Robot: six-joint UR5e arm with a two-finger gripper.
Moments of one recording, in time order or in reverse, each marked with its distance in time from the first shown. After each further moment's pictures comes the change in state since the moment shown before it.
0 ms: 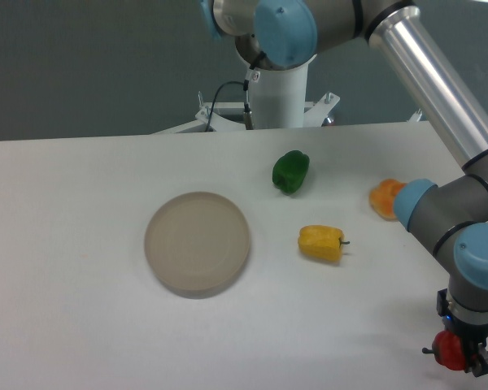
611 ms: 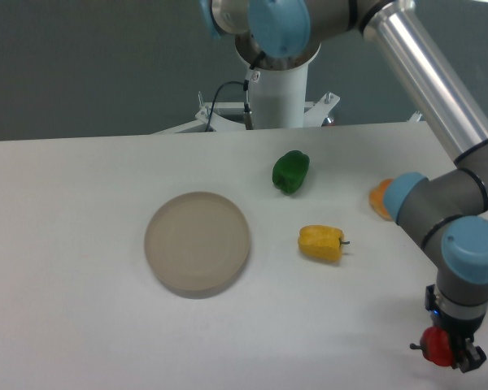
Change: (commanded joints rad) arm -0.021 0.145 -0.174 -0.005 -0.026 -0.014
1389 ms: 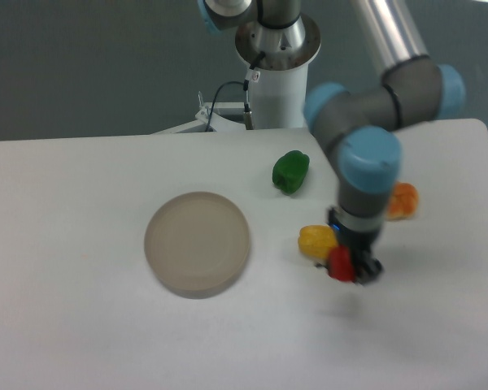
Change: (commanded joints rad) arm -0.189 0.489 -0.629 -0.005 -0.008 -0.331
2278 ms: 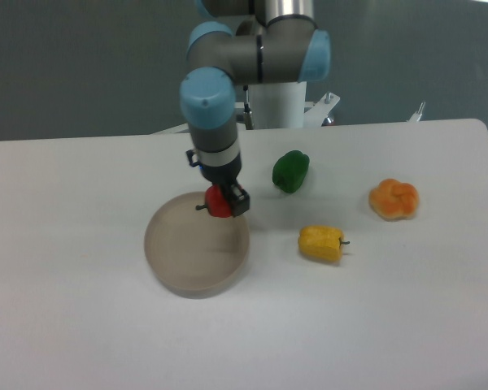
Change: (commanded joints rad) arm -0.290 0.002 -0.126 0.115 0.003 -0.610
